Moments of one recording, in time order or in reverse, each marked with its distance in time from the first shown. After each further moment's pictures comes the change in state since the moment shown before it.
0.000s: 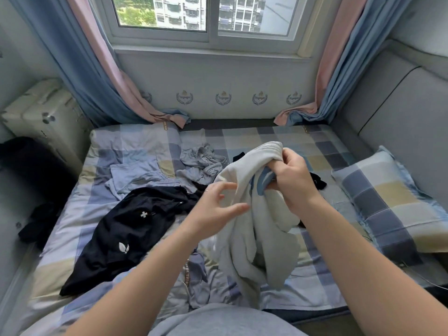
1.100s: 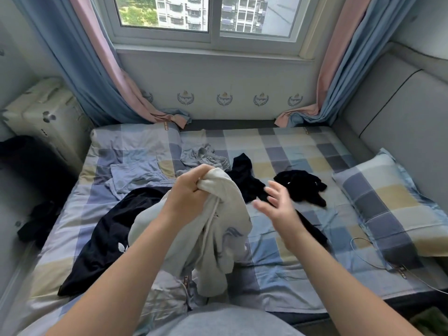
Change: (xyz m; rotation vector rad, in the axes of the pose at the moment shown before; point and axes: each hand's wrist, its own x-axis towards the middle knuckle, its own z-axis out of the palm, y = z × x) left_hand 0.010 0.001 -0.044 0.037 0.229 0.384; right_hand -0.019 0.084 -0.007 -0.117 -0.083 0.153
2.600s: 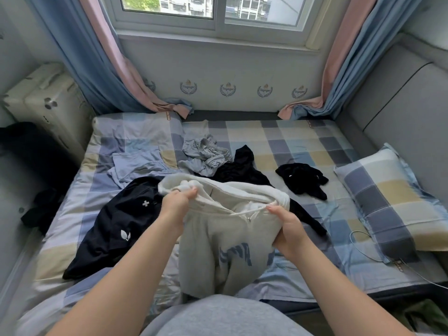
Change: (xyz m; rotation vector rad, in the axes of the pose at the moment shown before) left_hand -0.028 -0.060 0.012 -0.524 0.318 -1.003; right_hand -0.018 0.040 0.004 0.612 -0.026 0.368
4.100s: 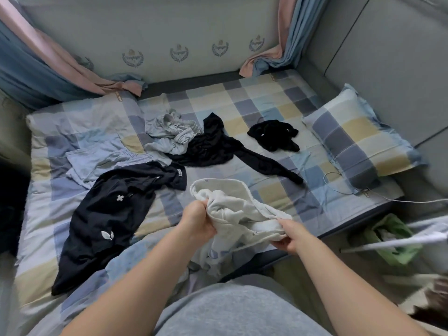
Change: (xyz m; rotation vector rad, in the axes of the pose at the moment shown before) left_hand -0.029 -0.061 0.057 -0.140 -0.312 -0.420; right_hand 0.014 0.085 -0.103 -0.001 0.533 0.456
